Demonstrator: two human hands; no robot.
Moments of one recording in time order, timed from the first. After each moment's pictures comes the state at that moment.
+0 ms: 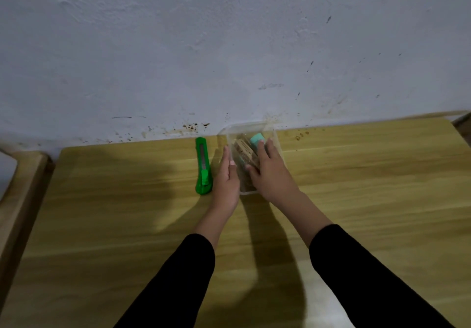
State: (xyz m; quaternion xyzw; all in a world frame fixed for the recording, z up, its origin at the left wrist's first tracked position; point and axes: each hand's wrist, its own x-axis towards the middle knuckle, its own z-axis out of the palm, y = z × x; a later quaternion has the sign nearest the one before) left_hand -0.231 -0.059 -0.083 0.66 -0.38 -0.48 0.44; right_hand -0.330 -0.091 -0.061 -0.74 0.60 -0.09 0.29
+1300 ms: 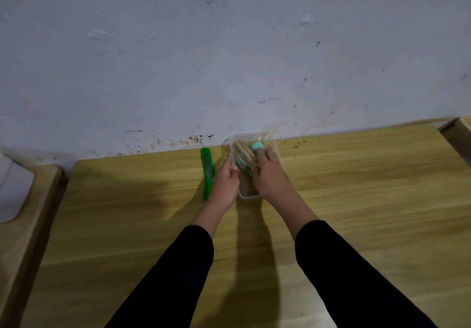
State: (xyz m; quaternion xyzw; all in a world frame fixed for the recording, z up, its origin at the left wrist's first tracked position) left_hand -0.215 -0.070 -0.056 0.69 -0.42 -0.49 0.33; right_hand -0.323 -0.099 -0.053 -0.70 0.65 -0.10 0.30
